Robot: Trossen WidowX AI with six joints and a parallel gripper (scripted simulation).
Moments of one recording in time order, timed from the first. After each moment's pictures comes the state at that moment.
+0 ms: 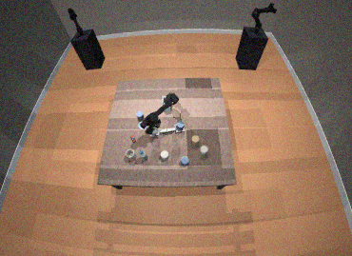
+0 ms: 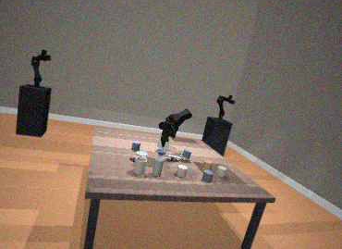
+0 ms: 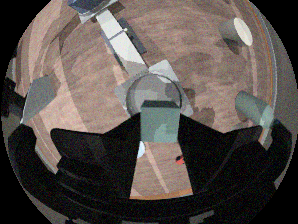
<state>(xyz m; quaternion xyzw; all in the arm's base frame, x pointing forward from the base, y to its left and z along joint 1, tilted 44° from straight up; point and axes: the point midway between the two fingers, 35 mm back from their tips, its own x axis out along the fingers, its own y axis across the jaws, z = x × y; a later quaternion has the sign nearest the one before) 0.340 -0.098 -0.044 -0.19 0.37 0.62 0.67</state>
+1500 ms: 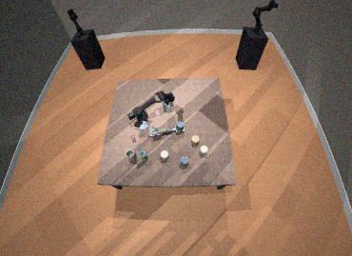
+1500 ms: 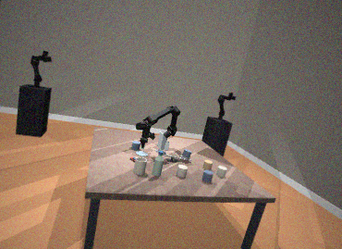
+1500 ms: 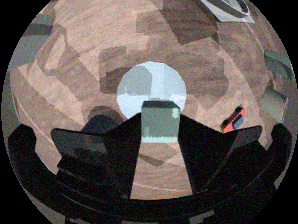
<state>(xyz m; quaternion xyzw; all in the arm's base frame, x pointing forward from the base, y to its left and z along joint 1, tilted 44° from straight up) 0.230 -0.158 -0.184 -0.20 0.37 0.61 0.67</state>
